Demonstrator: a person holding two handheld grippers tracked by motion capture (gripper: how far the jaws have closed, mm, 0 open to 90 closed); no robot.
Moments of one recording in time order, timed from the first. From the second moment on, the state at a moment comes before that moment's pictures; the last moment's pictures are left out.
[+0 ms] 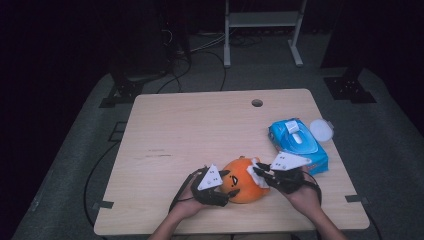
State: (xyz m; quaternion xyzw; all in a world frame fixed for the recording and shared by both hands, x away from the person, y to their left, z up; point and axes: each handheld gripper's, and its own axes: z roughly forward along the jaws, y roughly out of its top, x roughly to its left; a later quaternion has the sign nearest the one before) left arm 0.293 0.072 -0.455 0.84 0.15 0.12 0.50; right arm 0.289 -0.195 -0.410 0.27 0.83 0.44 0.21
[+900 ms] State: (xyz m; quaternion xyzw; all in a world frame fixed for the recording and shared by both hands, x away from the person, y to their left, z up) left arm 0.294 0.071 -0.454 0.86 0.14 0.11 0.48; right arm 0.313 -0.204 -0.421 0.32 0.81 0.47 0.16
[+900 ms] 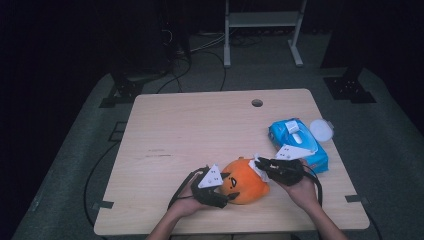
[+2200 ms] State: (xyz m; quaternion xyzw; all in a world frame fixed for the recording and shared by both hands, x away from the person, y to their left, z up) left arm 0.298 0.071 -0.444 0.84 0.18 0.12 0.50; right arm 0.275 -0.192 -0.403 0.25 0.83 0.45 0.21
